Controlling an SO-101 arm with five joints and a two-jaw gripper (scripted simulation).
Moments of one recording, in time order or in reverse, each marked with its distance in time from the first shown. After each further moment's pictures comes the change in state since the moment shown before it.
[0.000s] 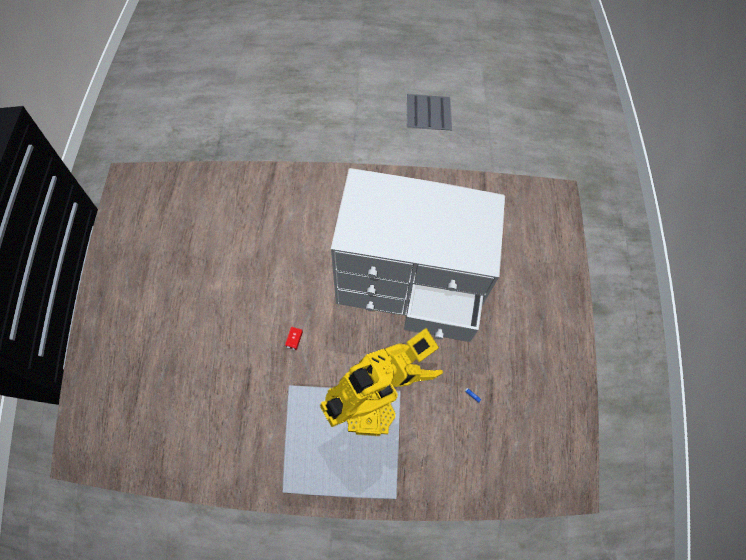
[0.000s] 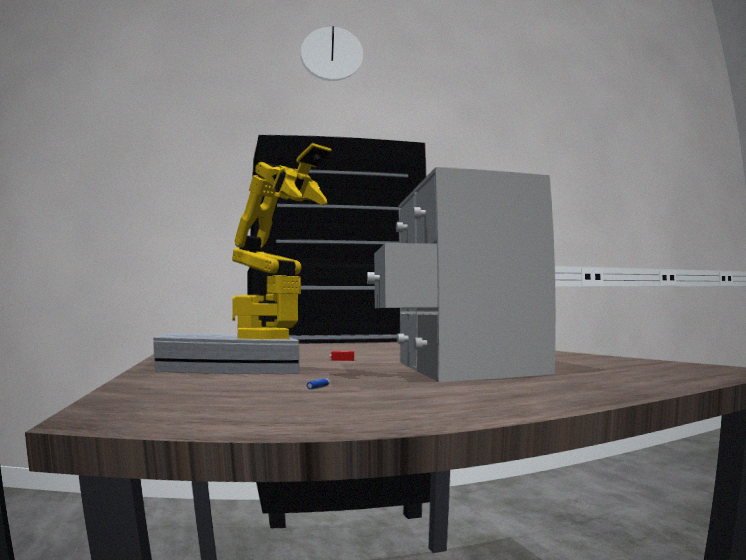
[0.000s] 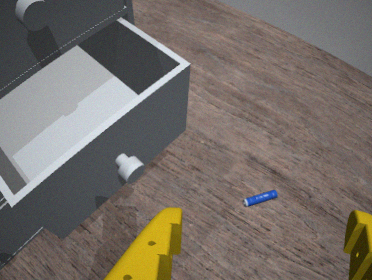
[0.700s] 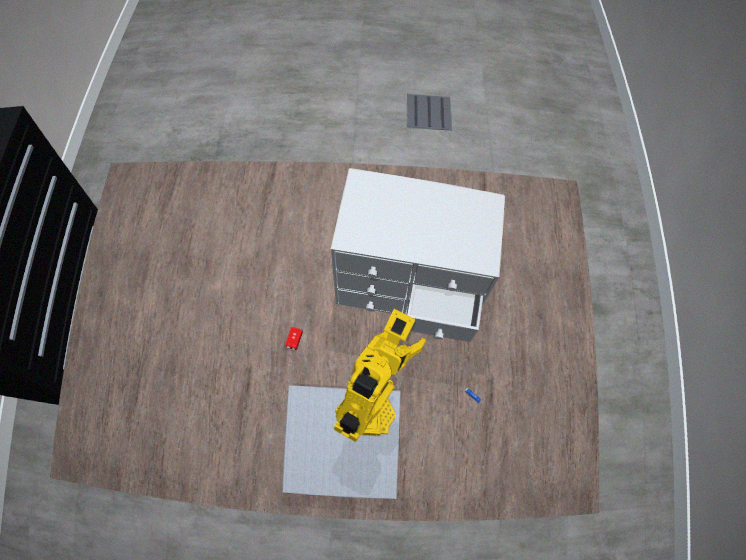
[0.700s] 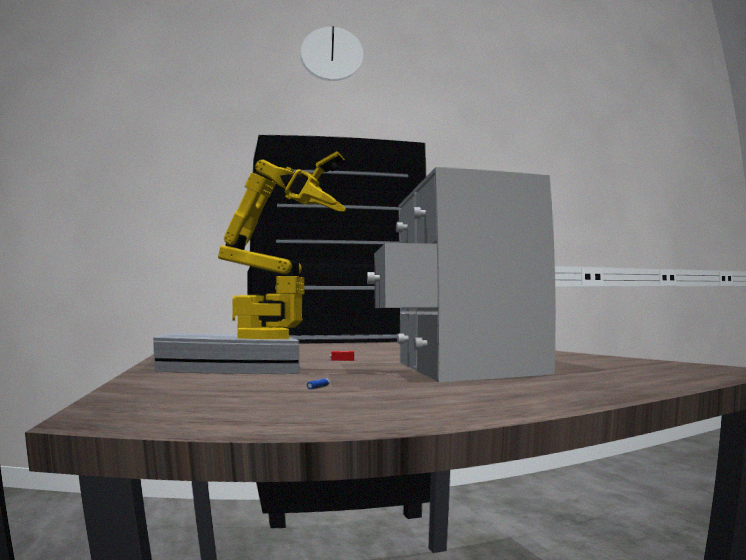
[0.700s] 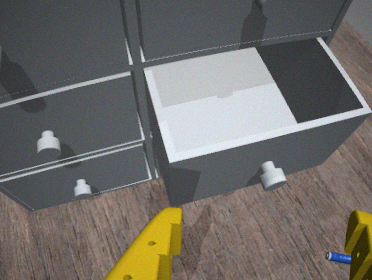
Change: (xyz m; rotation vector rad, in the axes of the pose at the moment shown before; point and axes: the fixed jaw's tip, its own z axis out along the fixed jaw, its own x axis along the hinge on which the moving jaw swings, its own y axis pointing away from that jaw) arm 0.009 0.061 -0.019 -0.470 -0.015 -0.267
